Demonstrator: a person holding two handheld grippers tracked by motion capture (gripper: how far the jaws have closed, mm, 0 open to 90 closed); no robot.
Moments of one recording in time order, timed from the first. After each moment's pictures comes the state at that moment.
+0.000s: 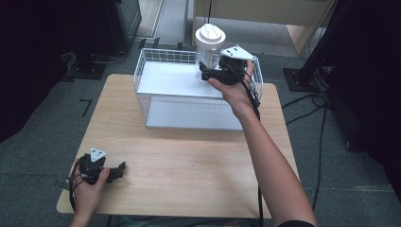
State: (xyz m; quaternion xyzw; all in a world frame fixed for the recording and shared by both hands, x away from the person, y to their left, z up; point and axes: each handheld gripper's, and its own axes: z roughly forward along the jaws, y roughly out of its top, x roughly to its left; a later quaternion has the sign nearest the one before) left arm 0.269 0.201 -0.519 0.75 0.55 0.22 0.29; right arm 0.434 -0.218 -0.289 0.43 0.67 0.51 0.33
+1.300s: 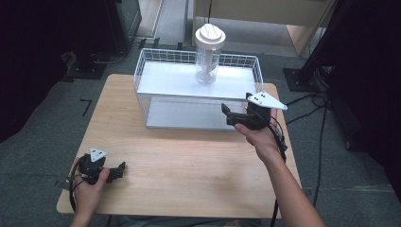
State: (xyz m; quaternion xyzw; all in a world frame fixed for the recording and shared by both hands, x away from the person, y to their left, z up) left arm 0.269 0.201 -0.518 0.75 0.55 0.22 0.29; right arm 0.325 -0.281 -0.340 0.43 0.68 0.51 0.30
